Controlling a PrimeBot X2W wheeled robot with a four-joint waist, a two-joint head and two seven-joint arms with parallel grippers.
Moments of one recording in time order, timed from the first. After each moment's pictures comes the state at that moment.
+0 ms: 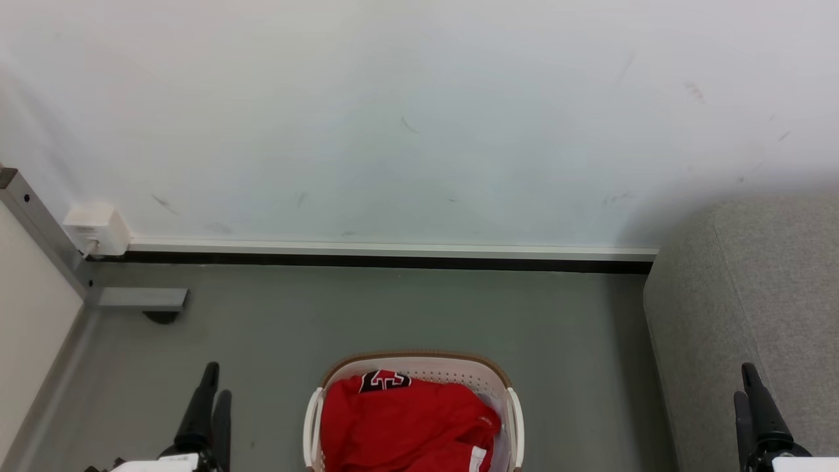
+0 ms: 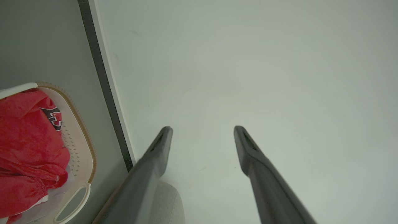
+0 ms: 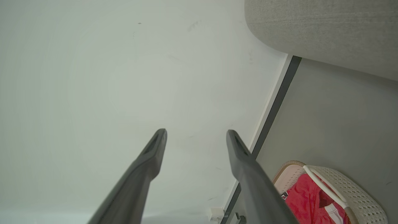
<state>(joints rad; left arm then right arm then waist) -0.07 0.04 0.07 0.28 -1.58 -0.12 0.06 -0.06 -0.03 -0.09 0.27 1.56 0.13 0.06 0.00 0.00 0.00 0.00</state>
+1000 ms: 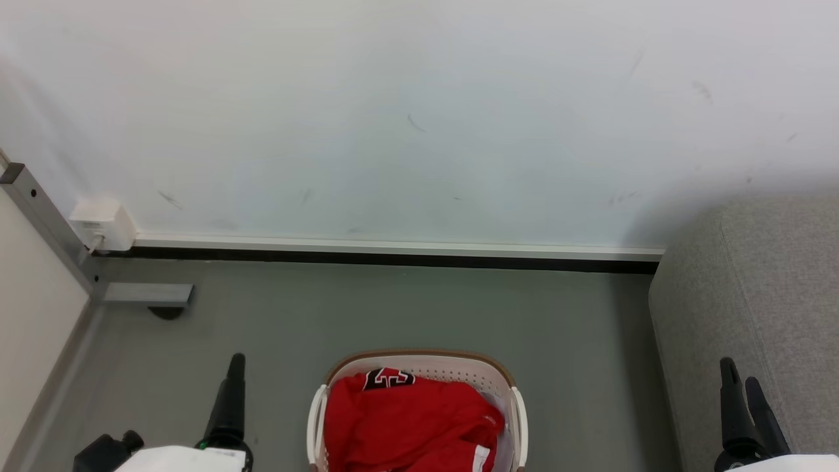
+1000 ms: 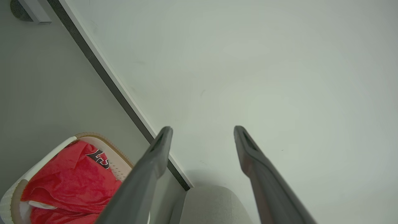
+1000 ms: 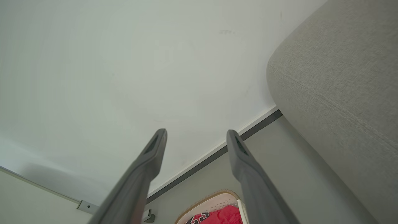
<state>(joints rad) -0.08 0.04 0.01 0.26 -1.16 -0.11 -0.06 -0.03 -0.04 -0.05 0.21 0.93 0.13 -0.06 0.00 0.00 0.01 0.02</state>
